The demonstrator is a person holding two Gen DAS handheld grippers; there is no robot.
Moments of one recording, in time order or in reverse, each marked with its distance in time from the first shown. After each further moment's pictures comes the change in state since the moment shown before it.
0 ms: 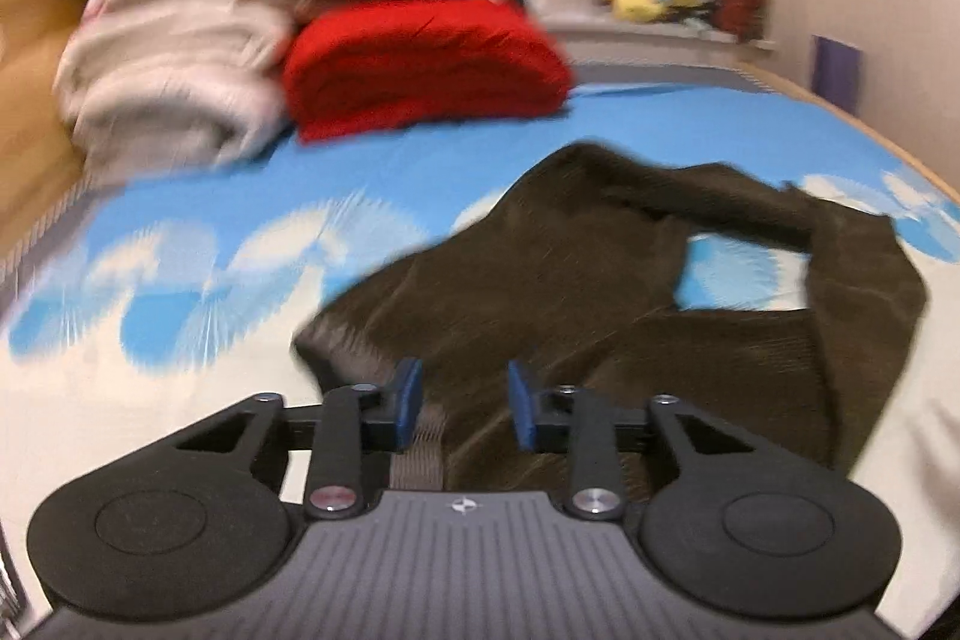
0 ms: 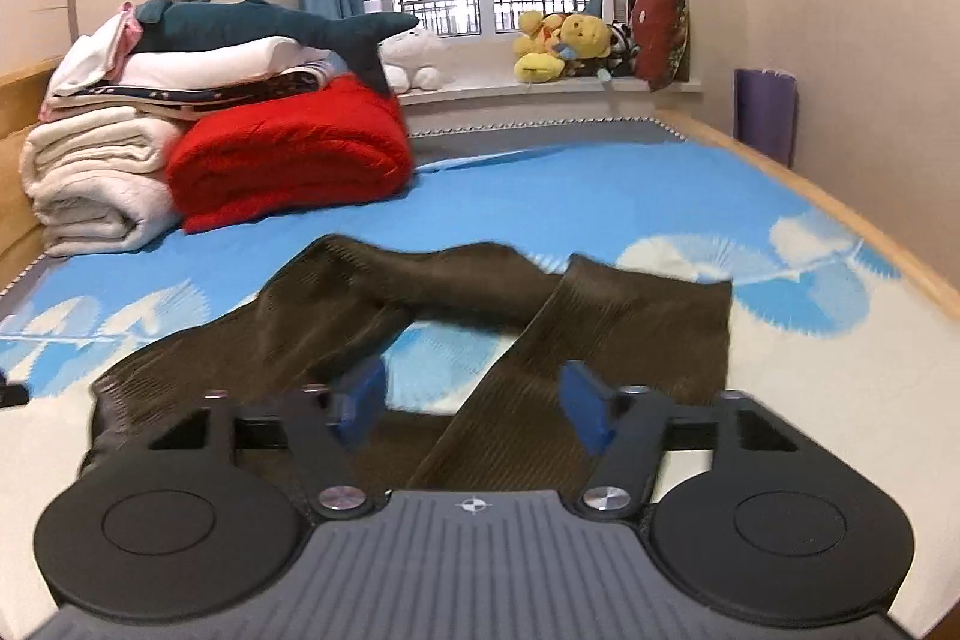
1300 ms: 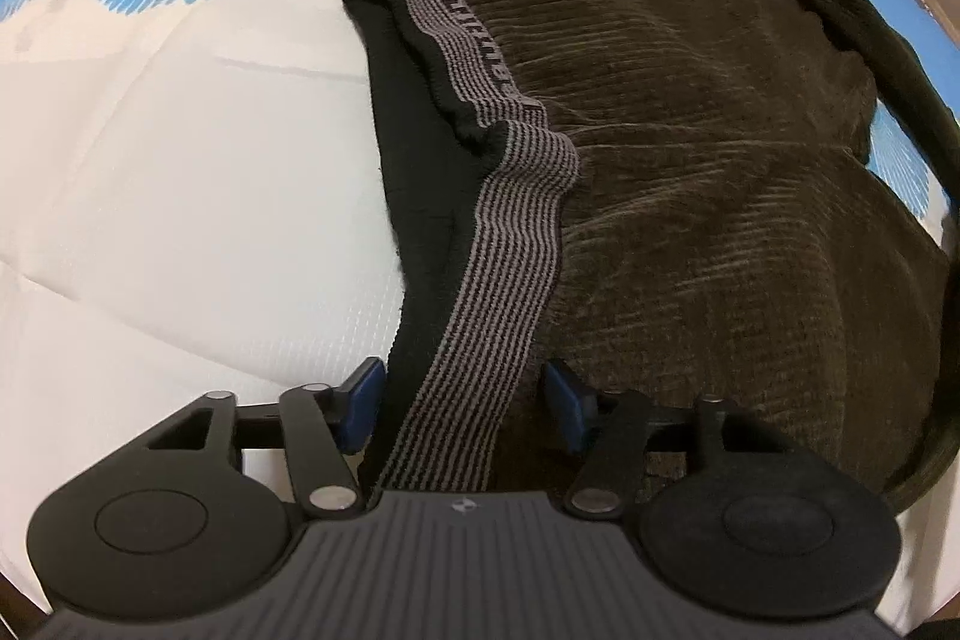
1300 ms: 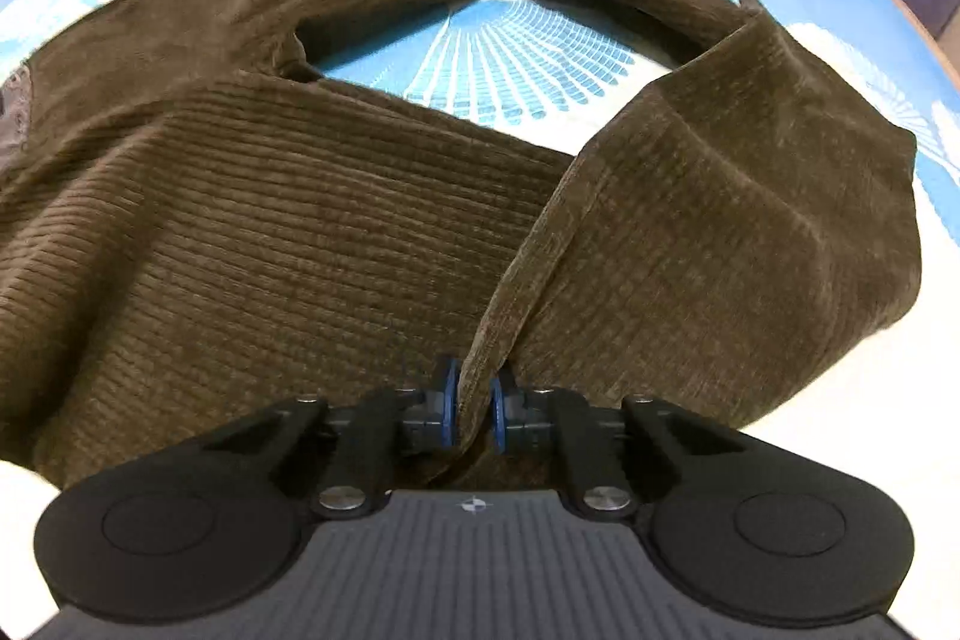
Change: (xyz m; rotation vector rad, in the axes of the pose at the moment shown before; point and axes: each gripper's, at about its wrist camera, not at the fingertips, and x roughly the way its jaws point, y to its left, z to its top) left arm 0.132 0.056 -0.039 -0.272 0.568 0.017; right arm 0.201 0.067 -0.085 -0.248 0.589 0.026
